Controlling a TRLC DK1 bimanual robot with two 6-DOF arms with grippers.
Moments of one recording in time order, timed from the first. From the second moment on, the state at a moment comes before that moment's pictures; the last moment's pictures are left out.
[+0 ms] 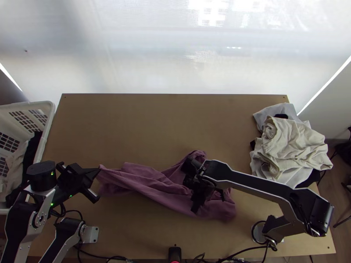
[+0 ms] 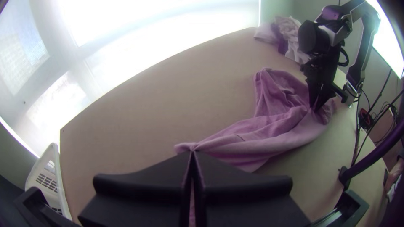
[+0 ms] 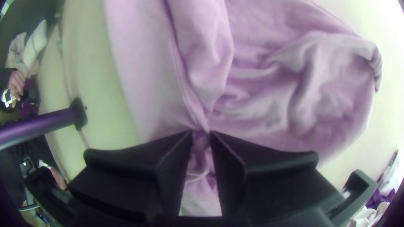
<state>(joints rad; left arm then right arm) -0.12 0.54 0.75 -0.86 0.28 0.44 1.01 1.63 1.06 -0.90 -0.19 -0.11</state>
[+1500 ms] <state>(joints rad) 0.02 0.86 1.55 -0.89 0.30 0.32 0.55 1.28 2.04 -1.42 -0.19 -0.12</state>
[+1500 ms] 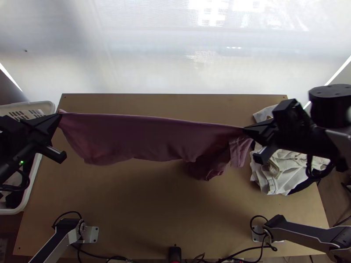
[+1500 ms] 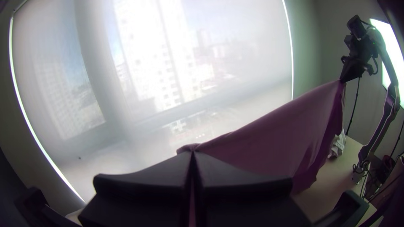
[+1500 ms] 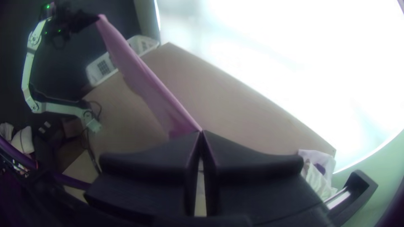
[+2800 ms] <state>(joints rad) 0.21 0.43 1.66 -1.13 0.43 0.20 0.42 0.89 1.98 -1.55 -0.08 -0.01</state>
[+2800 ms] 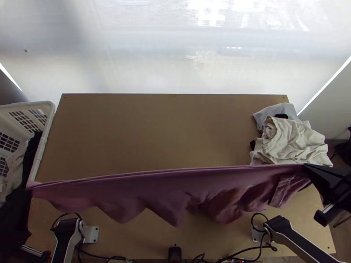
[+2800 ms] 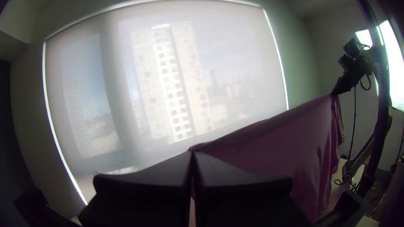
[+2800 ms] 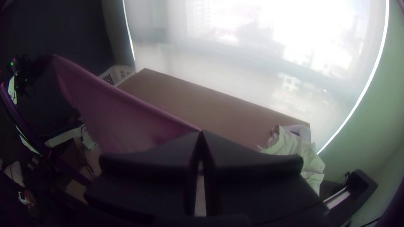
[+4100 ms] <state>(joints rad) 0.81 0.23 1.03 -1.74 1.14 1.05 0.84 1.27 0.97 -1.05 -0.45 0.01</state>
